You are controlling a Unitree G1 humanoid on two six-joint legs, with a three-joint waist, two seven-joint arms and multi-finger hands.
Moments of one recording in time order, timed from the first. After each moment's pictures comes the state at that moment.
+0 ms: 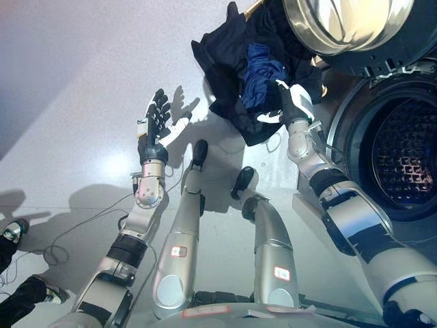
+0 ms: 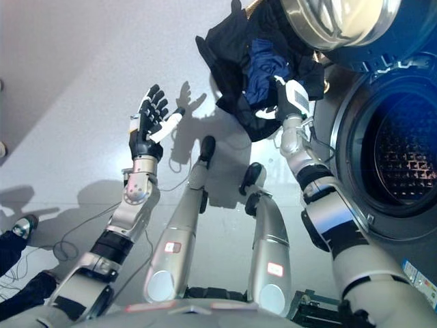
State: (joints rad) left arm -0.36 0.29 -0.29 0.30 -0.36 -0.32 0.38; right arm -1.00 -0.37 0.44 1.19 -0.21 -0.12 -0.41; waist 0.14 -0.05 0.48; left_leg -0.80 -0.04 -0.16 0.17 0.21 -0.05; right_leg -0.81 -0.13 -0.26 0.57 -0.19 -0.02
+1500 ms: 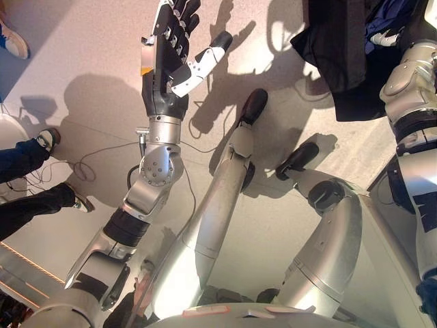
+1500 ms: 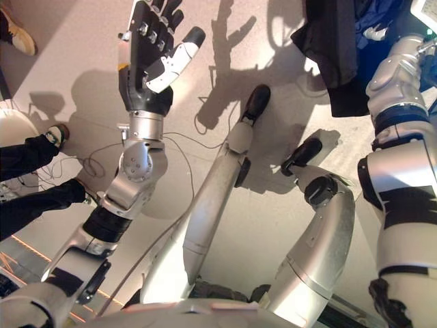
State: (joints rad) left arm -0.53 0.37 -0.39 -0.06 -0.35 -0.37 0.44; right arm -1.38 -0.74 0.48 1.40 -0.32 -0.02 -0.53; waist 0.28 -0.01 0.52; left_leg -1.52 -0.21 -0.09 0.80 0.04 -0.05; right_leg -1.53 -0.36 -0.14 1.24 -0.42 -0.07
